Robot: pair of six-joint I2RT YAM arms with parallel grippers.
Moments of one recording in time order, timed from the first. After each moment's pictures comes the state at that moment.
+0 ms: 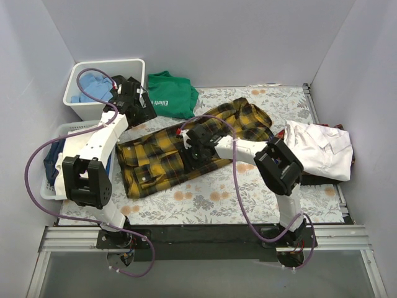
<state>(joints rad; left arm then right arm) -0.18 1.65 1.49 -0.71 -0.25 -0.55 0.86 2.05 1.43 -0.39 -0.28 0.20</state>
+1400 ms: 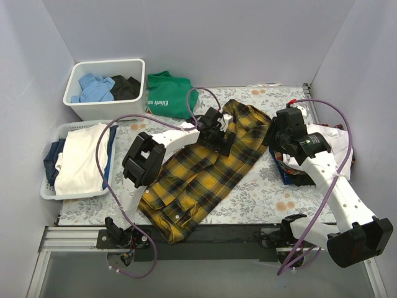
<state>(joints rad) -0.72 2.19 1.70 -0.48 0.22 -0.20 0.35 1.12 1.14 -0.82 0.23 0.60</state>
